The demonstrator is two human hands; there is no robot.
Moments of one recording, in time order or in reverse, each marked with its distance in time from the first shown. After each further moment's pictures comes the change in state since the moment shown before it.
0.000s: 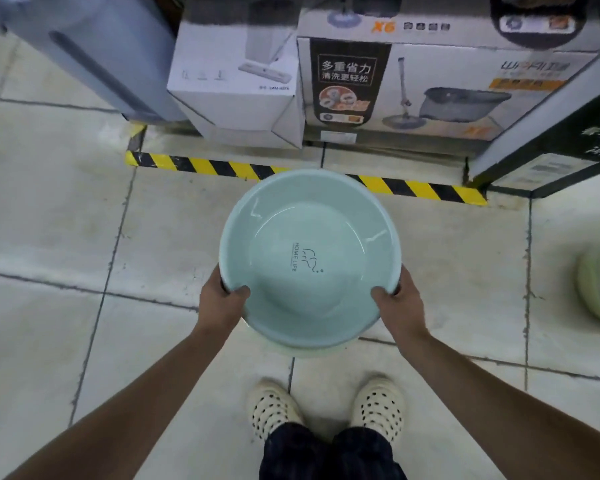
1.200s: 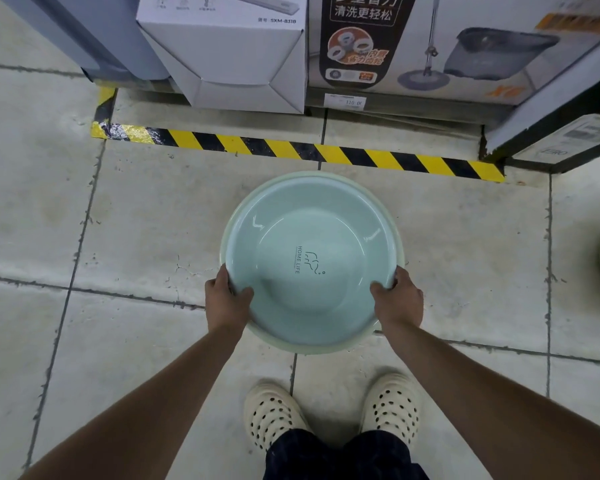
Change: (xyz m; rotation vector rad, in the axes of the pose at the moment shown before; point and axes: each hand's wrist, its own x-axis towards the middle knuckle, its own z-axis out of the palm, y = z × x) left_hand 0.063 -0.107 0.034 0.270 0.058 -0.066; right_hand 0.050 0.087 0.068 -0.441 0.238 0.086
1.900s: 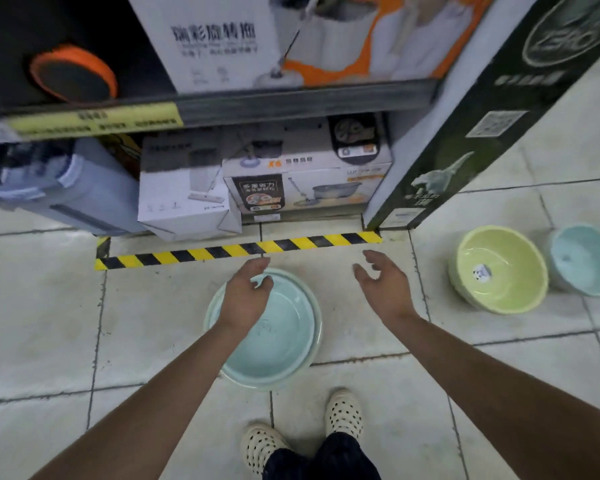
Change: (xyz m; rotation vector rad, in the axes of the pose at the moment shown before) left_hand -0.186 0.320 -0.102 -0.142 -0.284 0.471; right_hand -0.091 -0.137 -0.336 0.228 0.071 -0.218
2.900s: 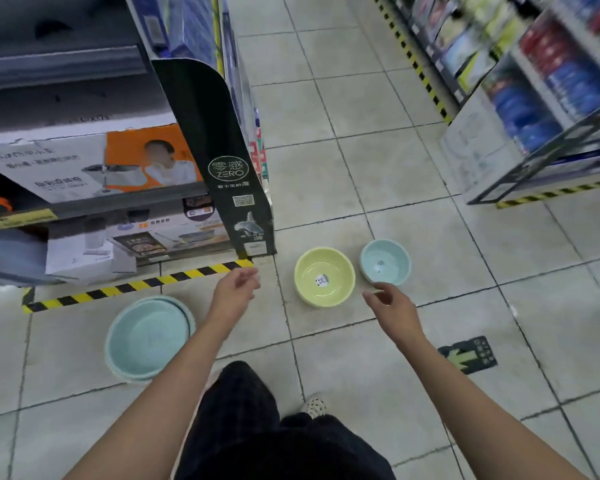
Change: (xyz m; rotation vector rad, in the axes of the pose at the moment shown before) left_hand -0.305 0.400 0.276 -0.128 -0.163 -0.071; right_hand -0.165 0.097 -0.623 0.142 0.063 0.202
